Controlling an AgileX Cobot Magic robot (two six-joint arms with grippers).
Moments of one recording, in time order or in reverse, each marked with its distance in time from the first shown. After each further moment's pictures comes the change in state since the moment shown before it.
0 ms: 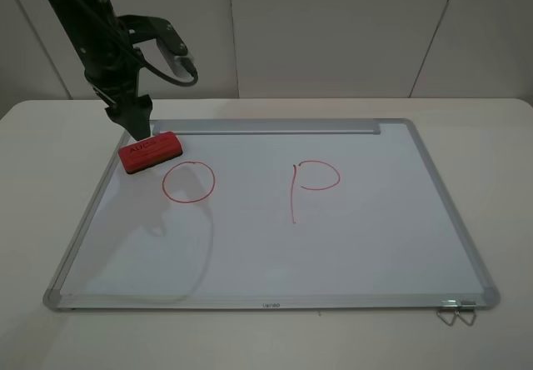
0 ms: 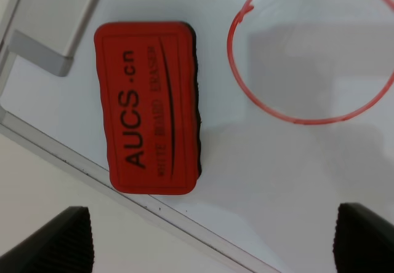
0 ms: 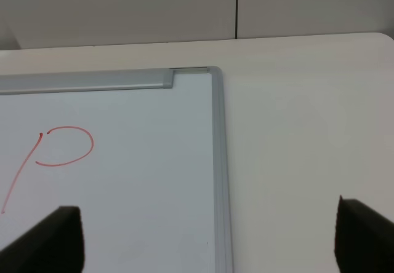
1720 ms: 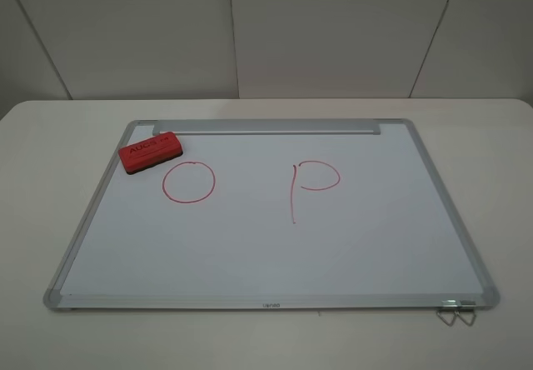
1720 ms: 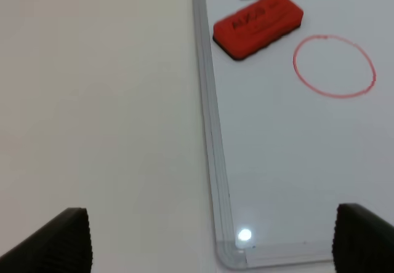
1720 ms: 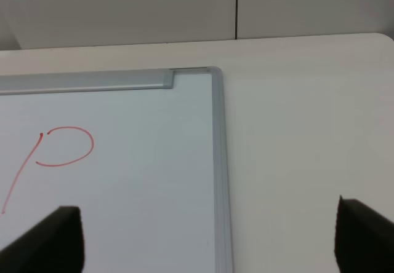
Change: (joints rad) left arm 0.296 -1.577 0.940 -0.133 -0.030 -0.626; right arm 0.000 0.000 0.000 0.000 0.000 0.000
